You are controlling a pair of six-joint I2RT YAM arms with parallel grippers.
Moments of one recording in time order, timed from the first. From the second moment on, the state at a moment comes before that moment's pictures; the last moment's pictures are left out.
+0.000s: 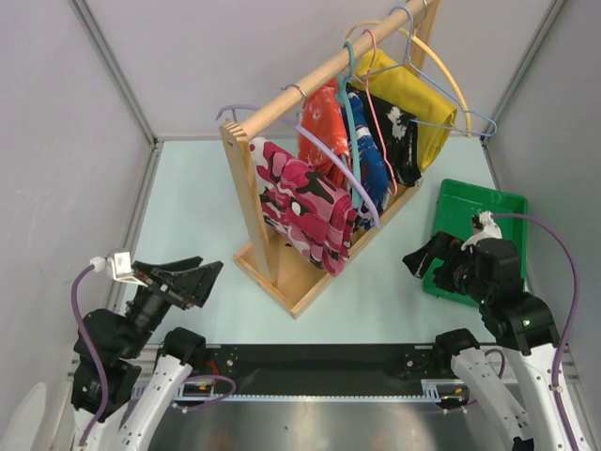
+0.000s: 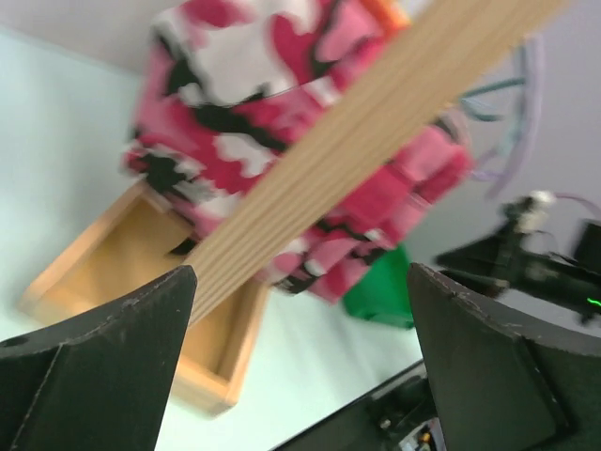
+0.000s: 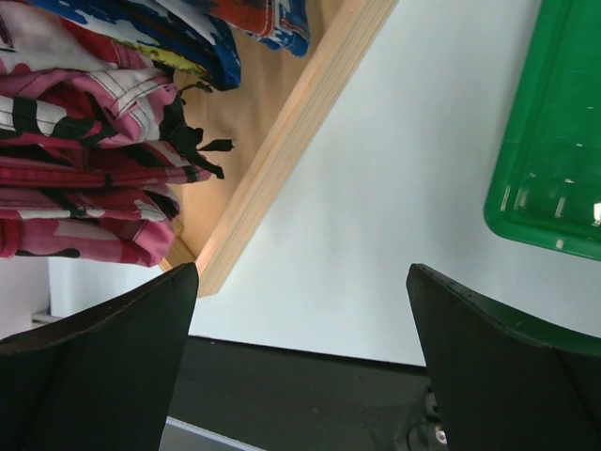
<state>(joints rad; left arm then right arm) -0.37 0.05 0.76 -0.58 0.14 -0.71 0.25 0.51 0.89 -0.95 -0.10 0.63</state>
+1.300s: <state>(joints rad) -0.58 0.76 1.30 -0.52 0.43 -0.81 0.39 0.93 1.53 -0.97 -0.54 0.39</state>
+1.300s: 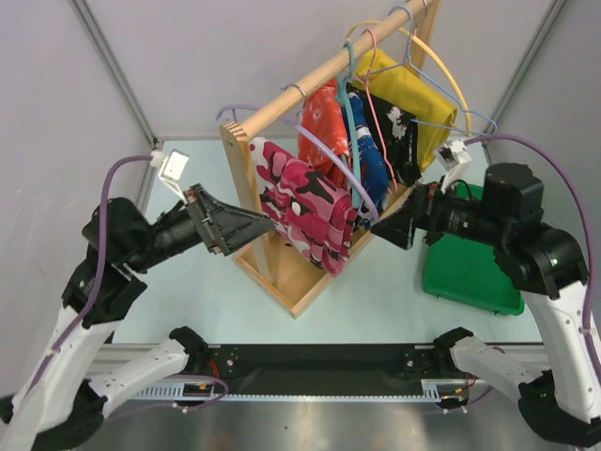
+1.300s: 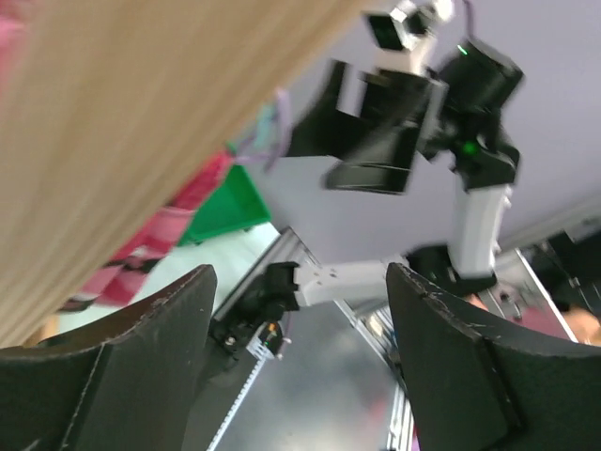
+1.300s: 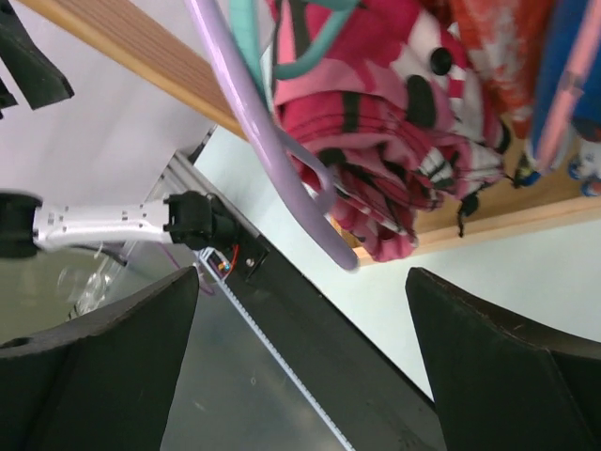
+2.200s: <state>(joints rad) -1.22 1.06 1.44 -0.32 -0.50 -0.75 0.89 1.09 1.66 -0.90 -0.09 0.44</state>
